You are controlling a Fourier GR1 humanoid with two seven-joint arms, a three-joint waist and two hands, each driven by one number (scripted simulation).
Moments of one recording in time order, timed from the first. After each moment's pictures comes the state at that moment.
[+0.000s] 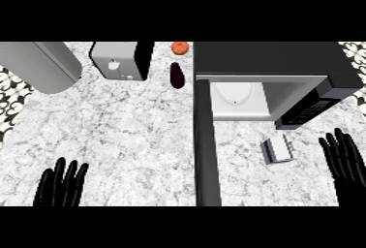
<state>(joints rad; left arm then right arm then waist) 0.57 0.03 -0.29 -2.13 0.14 -0.02 -0.30 0.31 -0.07 -0.12 -1.91 -0.09 0.21 -0.19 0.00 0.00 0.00</state>
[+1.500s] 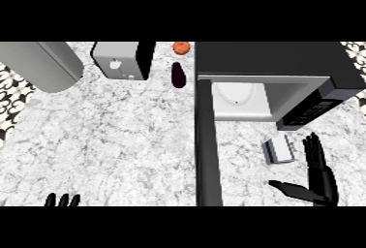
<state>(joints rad) 0.77 0.11 -0.32 -2.08 0.18 -0.07 -0.56 -0.10 -0.15 -0.32 -0.76 0.05 0.09 -0.88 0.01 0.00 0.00</state>
